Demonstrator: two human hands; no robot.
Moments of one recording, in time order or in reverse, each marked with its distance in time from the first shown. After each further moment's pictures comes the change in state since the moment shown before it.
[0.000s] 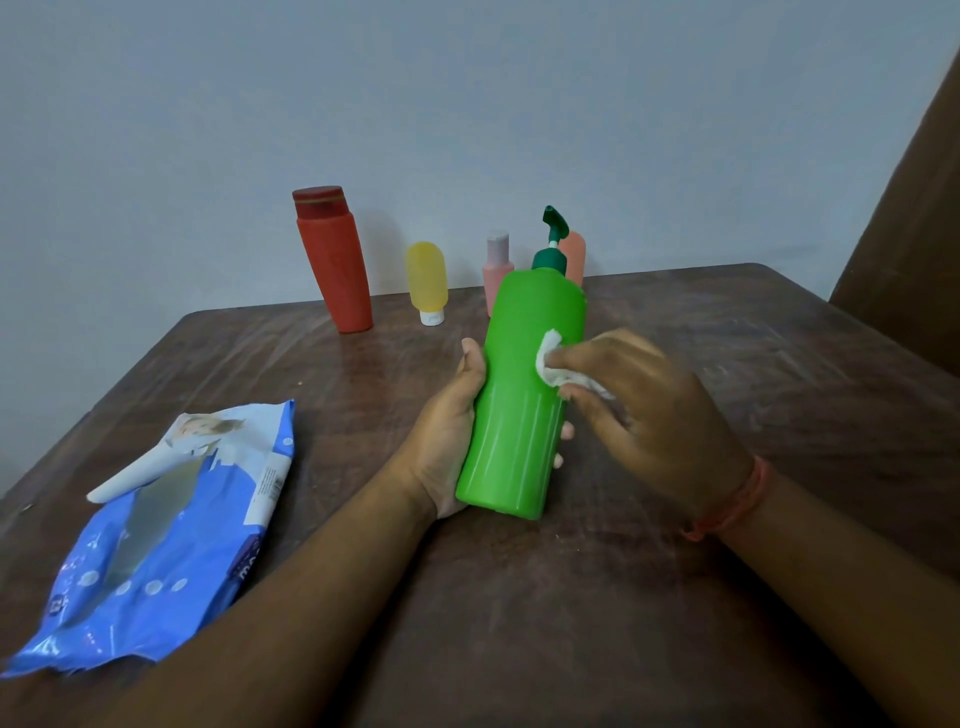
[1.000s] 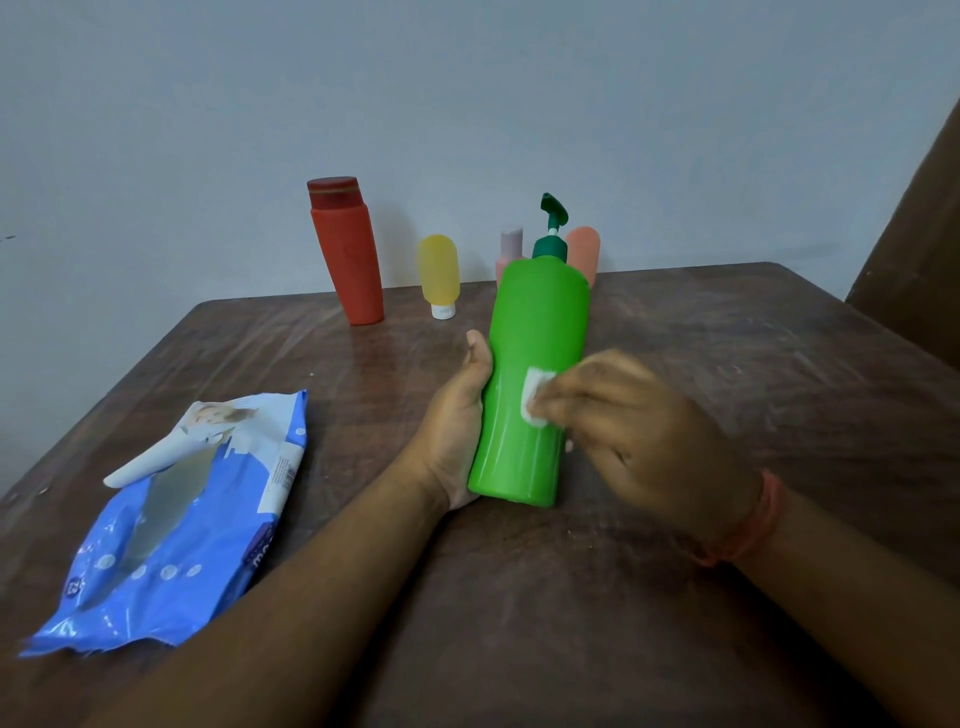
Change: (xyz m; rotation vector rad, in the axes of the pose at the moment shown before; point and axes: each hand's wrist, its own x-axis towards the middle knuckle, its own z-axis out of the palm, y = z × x) left_hand 0.003 -0.003 -0.004 -0.053 0.060 0.038; right_hand -0.003 -0.017 0.005 -0.051 -0.132 -0.176
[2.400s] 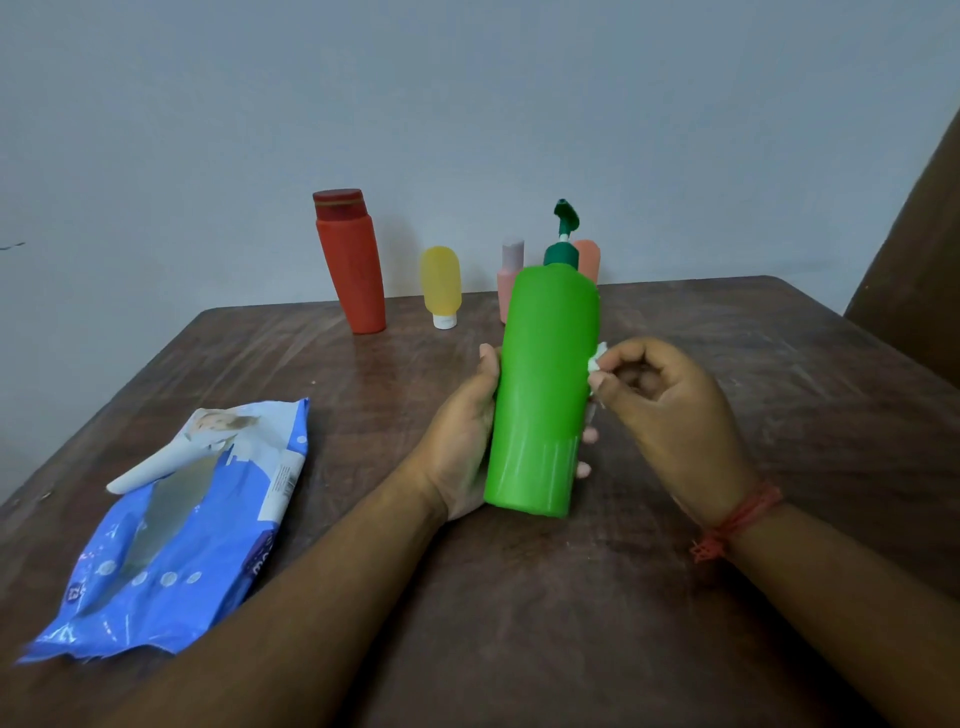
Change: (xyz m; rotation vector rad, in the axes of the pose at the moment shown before) left_hand 0.001 -0.002 -0.001 -0.009 -0.147 -0.080; right_hand 0.001 0.013 0.007 0.642 0.320 0.835
